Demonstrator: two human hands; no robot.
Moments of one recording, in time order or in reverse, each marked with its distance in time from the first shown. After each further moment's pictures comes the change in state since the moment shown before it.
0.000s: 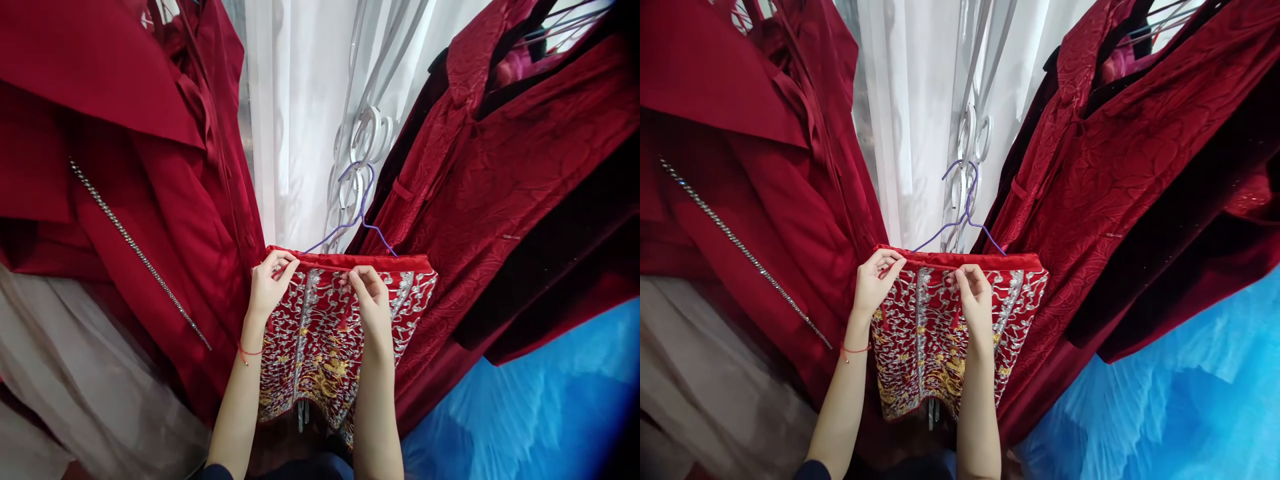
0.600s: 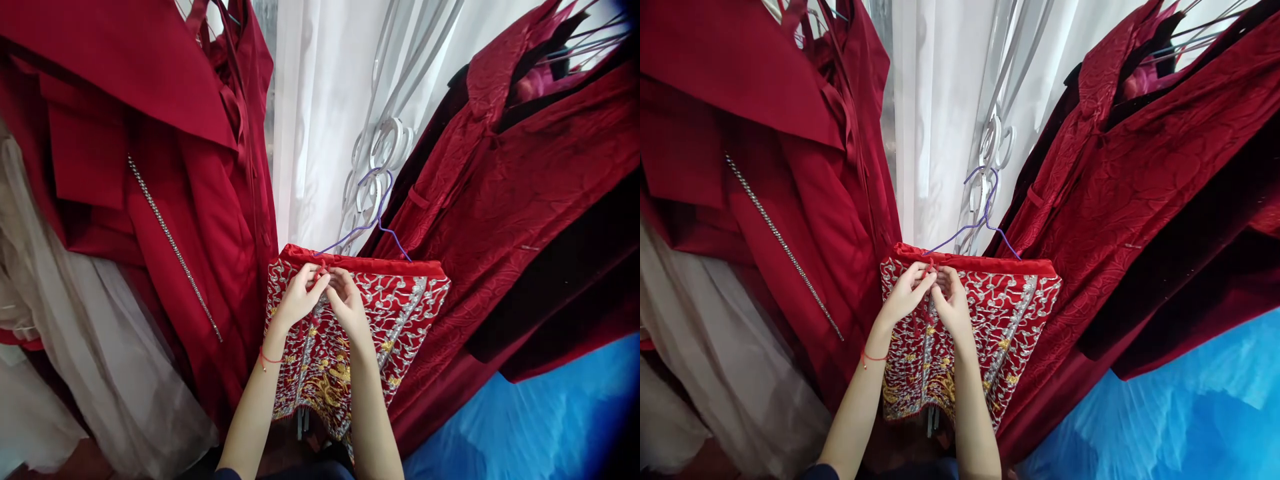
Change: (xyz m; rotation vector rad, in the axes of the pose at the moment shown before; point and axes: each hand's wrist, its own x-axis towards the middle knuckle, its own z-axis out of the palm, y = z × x) left_hand -0.026 -0.001 0.014 -0.290 -0.270 -0.244; right_hand -0.018 0.007 0.050 -0.068 -0.242 -0.070
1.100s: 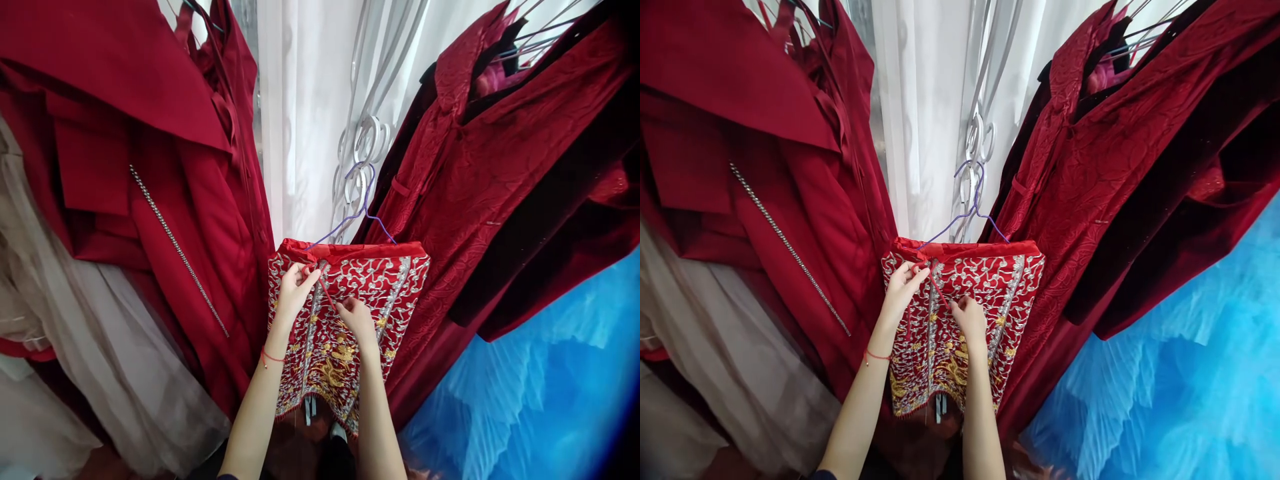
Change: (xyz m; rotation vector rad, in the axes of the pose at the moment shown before) left_hand -0.023 0.004 0.002 -0.149 0.197 -0.091; right_hand -0.057 0.047 -0.031 -0.652 0.211 0.512
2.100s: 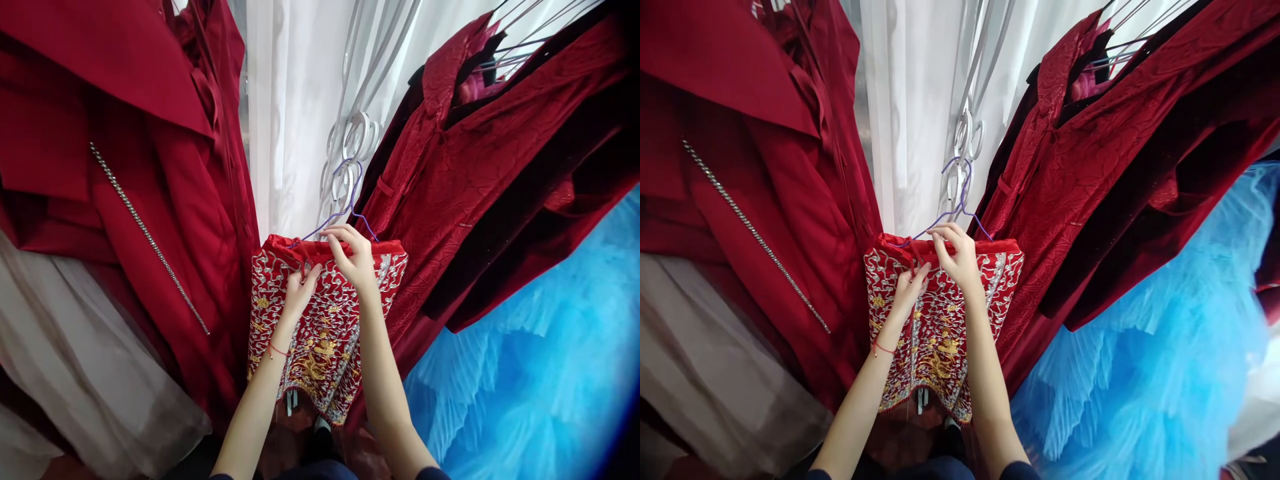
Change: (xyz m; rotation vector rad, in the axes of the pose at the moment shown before) left_hand 0.000 -0.027 0.044 -0.253 0.071 -0.204; right_hand 0.037 -0.123 -0.076 0.248 0.081 -0.969
